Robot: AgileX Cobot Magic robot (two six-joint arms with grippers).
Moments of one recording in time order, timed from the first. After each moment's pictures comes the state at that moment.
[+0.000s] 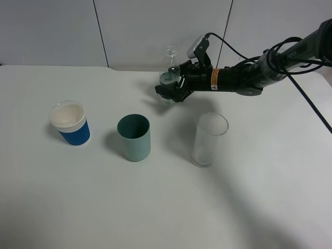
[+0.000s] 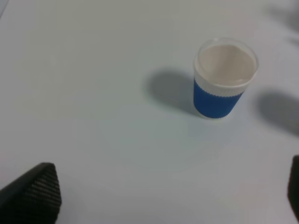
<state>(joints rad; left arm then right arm) 0.06 -0.01 -0.51 -0.05 1.05 0.01 0.24 2.37 -1.42 -1.13 -0.96 0.66</state>
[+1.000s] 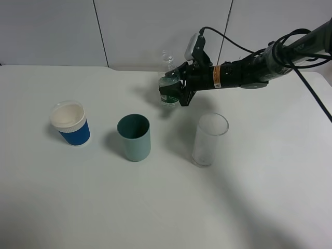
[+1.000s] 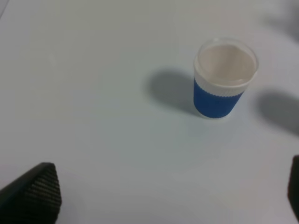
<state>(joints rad) 0.06 -0.01 -0.51 -0.05 1.05 0.01 0.23 2.31 -1.42 -1.32 -0.93 0.65</state>
